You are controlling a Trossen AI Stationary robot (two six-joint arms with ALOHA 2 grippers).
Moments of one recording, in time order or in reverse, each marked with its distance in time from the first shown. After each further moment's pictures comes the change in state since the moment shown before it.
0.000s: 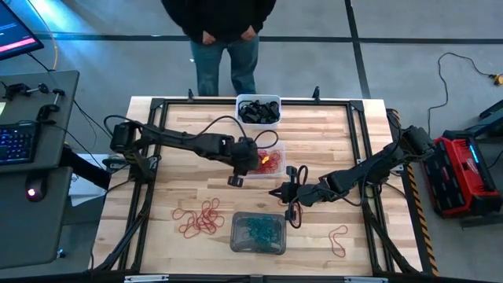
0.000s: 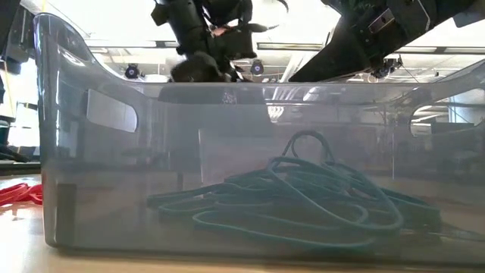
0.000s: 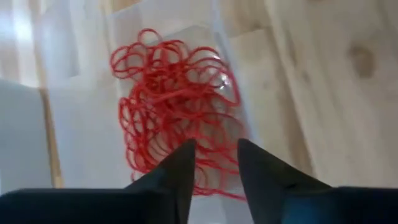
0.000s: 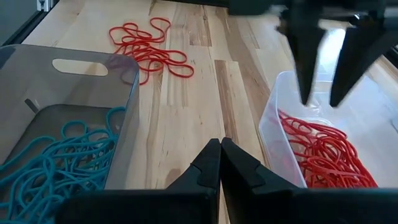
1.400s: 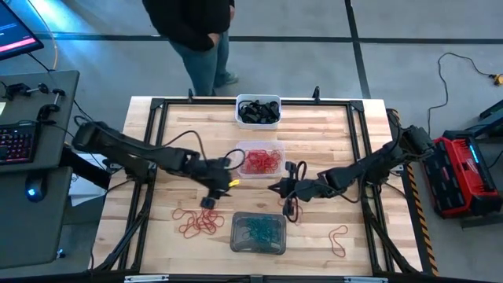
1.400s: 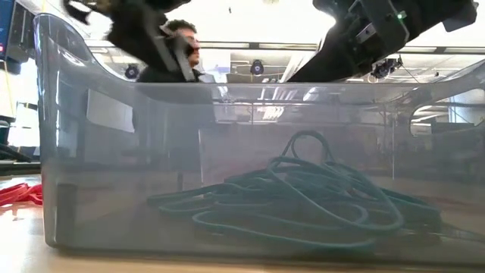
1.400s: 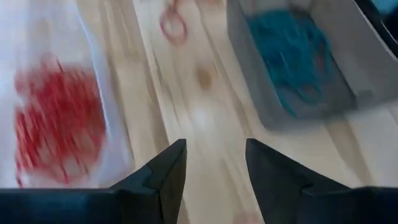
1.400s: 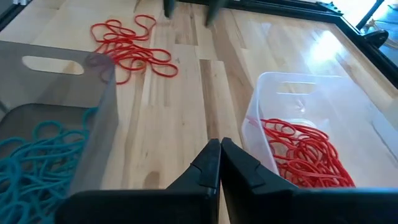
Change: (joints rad) left arm -0.218 -0.372 -0.358 0.193 0.124 -0.212; right arm -0.048 0.000 0.000 0.000 -0.004 -0.044
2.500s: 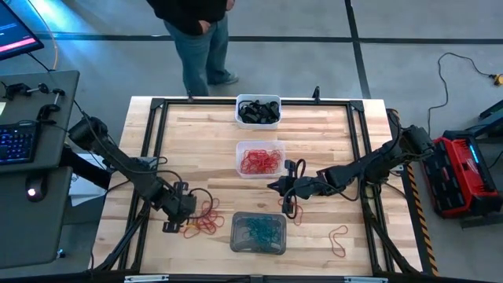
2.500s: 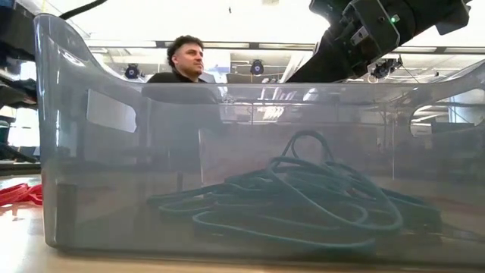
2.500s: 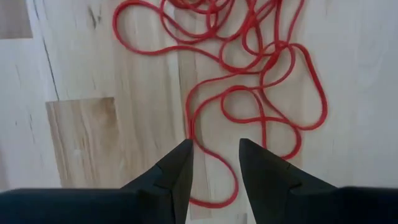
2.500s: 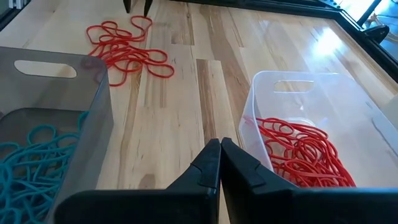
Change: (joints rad) left arm -0.479 -0.109 -0.257 -0.326 -0.059 -0.722; right arm -0.025 0.000 0.000 0.004 -0.026 0.009
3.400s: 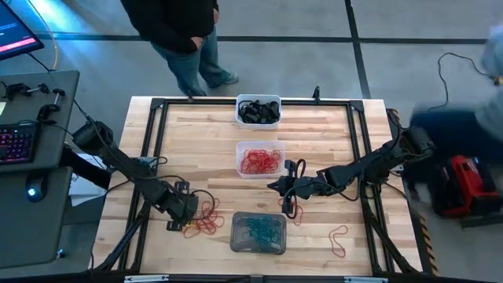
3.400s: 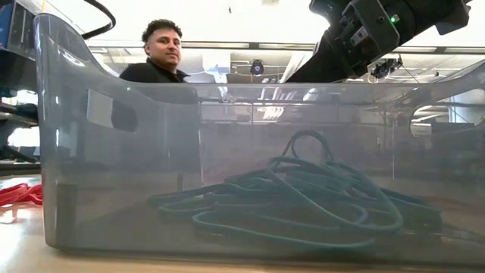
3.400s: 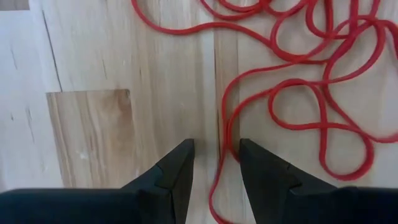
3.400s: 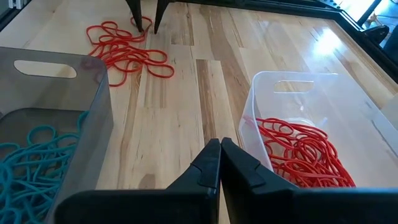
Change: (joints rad) left arm 0.001 0.096 -0.066 0.079 -0.050 -0.011; right arm 0.000 0.000 0.000 0.001 0.000 -0.002
